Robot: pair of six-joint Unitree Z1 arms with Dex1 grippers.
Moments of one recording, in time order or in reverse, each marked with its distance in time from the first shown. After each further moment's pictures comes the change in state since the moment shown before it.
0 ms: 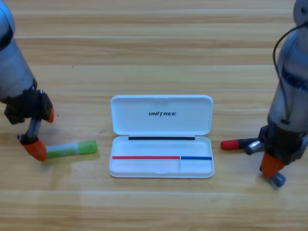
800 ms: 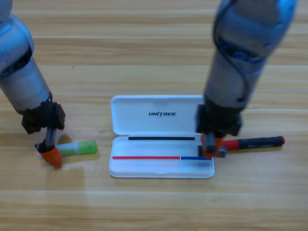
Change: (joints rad) arm 0 -0.011 0.089 0.049 -0.145 0.000 -0.065; arm 1 0.184 0.106 -0.452 0.242 0.022 -0.869
